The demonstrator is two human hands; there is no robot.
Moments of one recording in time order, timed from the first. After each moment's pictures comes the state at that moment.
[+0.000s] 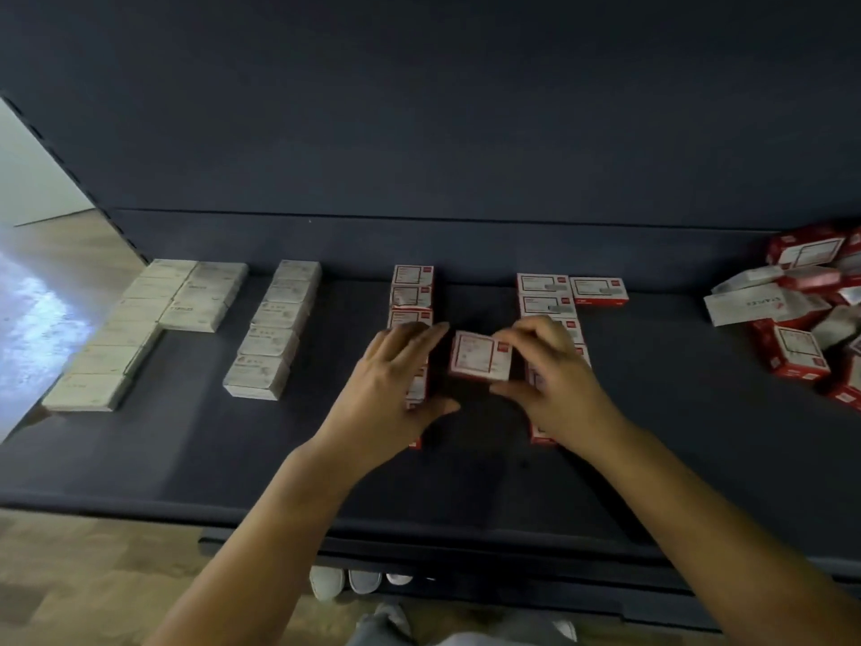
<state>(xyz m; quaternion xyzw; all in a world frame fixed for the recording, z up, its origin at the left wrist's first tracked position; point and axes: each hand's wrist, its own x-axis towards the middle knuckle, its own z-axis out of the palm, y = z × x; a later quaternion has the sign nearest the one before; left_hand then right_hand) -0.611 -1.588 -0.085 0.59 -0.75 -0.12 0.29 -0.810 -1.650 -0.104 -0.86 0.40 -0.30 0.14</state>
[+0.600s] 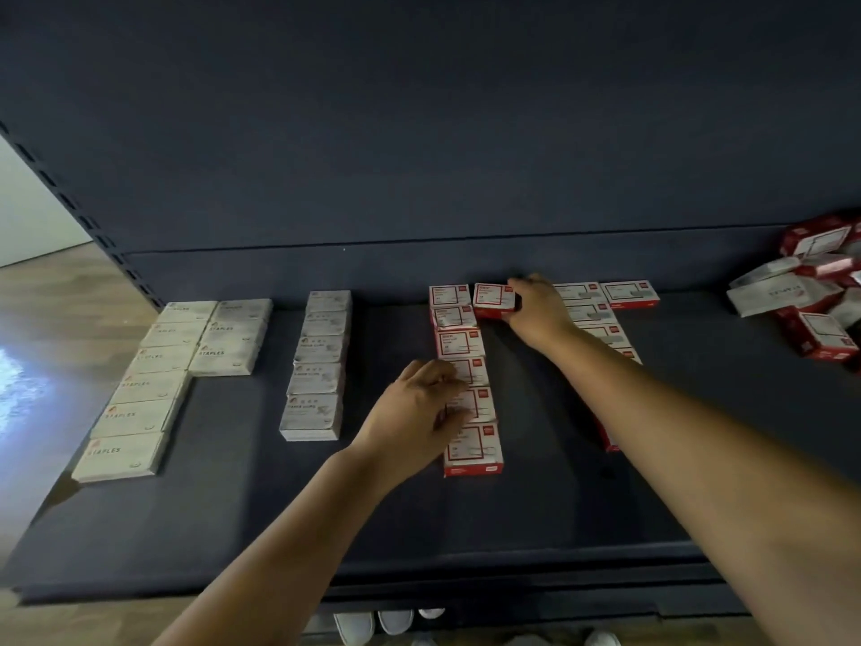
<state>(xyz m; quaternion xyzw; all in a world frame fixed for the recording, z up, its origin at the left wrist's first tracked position) -0.548 -1.611 -0.108 0.54 -0.82 -0.14 0.17 -0.720 -1.749 -0.108 -0.73 0.64 -0.19 0.17</state>
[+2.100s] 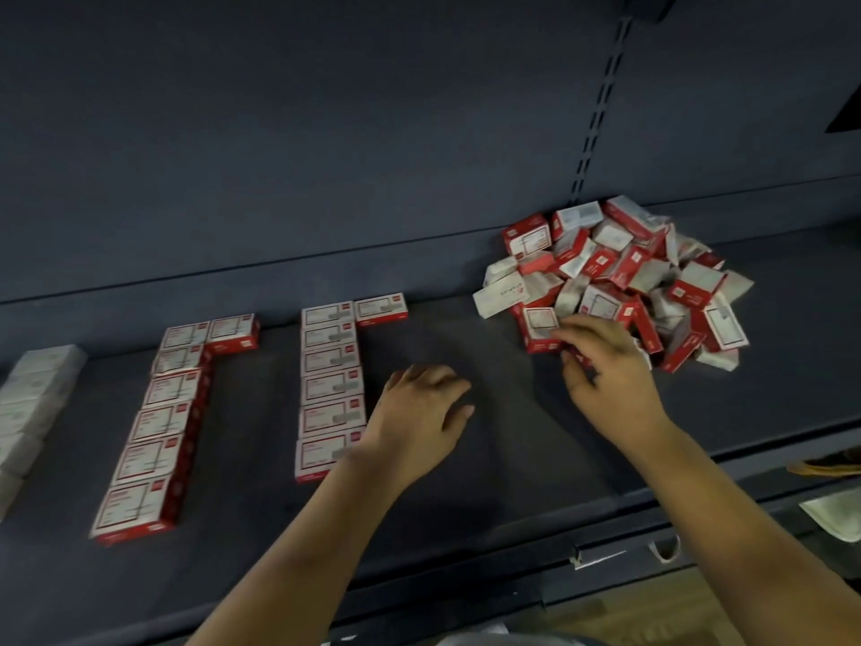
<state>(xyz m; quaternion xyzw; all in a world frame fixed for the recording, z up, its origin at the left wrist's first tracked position) -0.850 -1.642 -0.099 0.48 -0.86 -0.09 0.16 -1.079 -1.654 -0.111 -0.73 0.56 -0.40 -0.04</state>
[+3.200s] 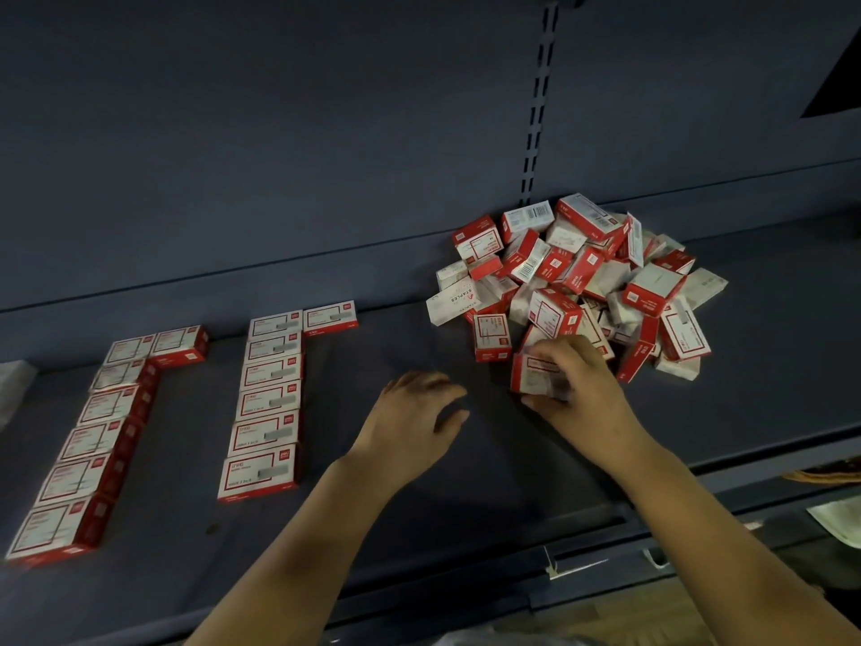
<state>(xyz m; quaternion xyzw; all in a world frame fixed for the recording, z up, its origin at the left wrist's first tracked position) -0.915 -1.655 -0.106 0.49 -0.85 -0.13 0.14 -1.129 -1.654 -0.128 -0.74 0.54 -0.37 0.13</state>
